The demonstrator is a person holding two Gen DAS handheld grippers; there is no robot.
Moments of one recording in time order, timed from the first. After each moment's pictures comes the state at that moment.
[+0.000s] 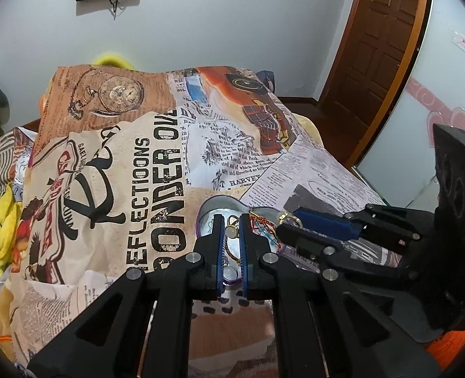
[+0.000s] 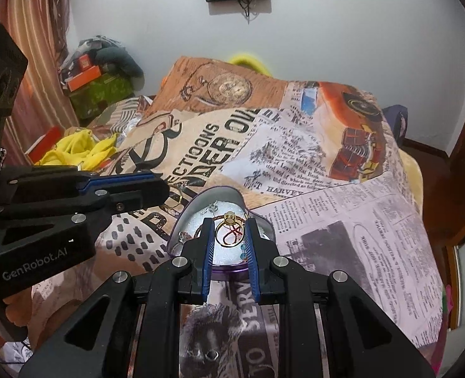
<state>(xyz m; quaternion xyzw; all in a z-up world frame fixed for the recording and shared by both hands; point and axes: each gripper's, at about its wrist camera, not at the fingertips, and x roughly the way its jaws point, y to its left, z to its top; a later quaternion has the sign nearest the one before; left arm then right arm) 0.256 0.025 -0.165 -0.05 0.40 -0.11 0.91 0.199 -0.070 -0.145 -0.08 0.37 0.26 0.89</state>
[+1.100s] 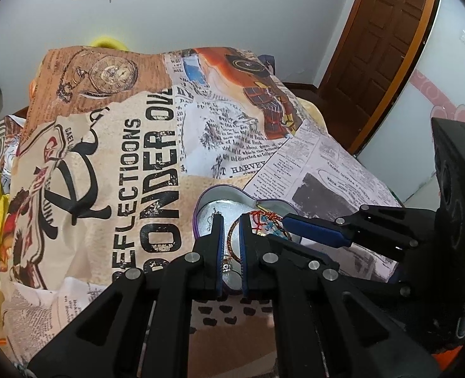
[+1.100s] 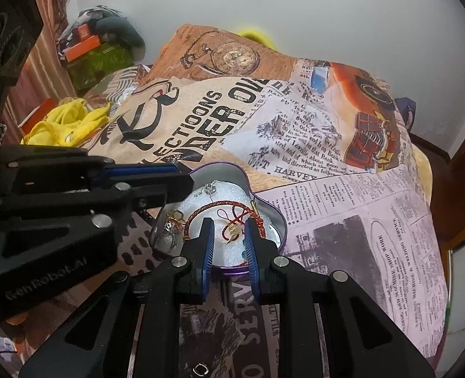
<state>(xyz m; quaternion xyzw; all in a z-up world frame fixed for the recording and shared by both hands) 0.277 0.024 -0.187 -0.05 0.43 -0.12 0.90 0.214 -0.052 -0.168 -0.13 0.41 0.26 0.87</state>
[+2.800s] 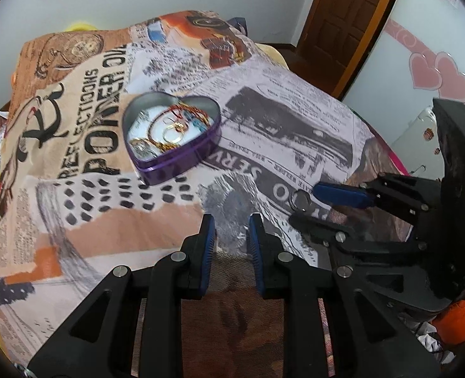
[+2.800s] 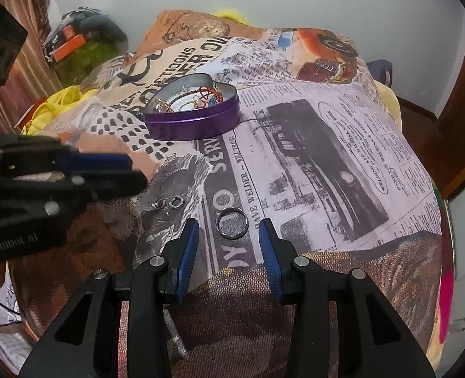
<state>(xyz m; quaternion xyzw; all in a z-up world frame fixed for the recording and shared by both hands) 0.193 -0.037 -0.216 0.00 0.49 -0.16 0.86 0.134 -0.135 -0.192 -0.09 0.45 0.22 0.86</state>
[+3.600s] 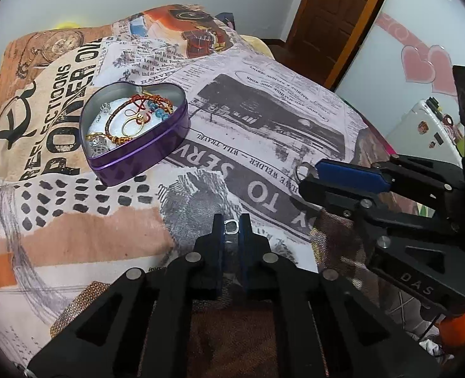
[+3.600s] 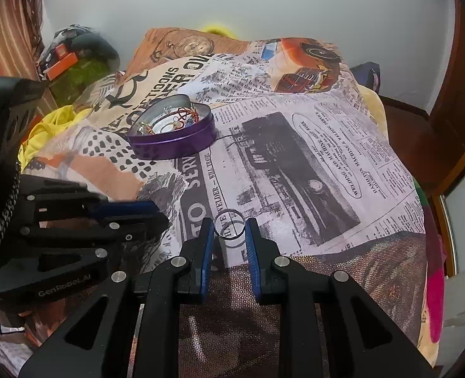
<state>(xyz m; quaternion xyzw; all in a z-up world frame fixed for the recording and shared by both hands) 0.202 -0.061 -0.237 0.00 0.49 -0.19 0.85 0.138 -0.152 -0.179 -0.07 0.43 0.21 0.88</state>
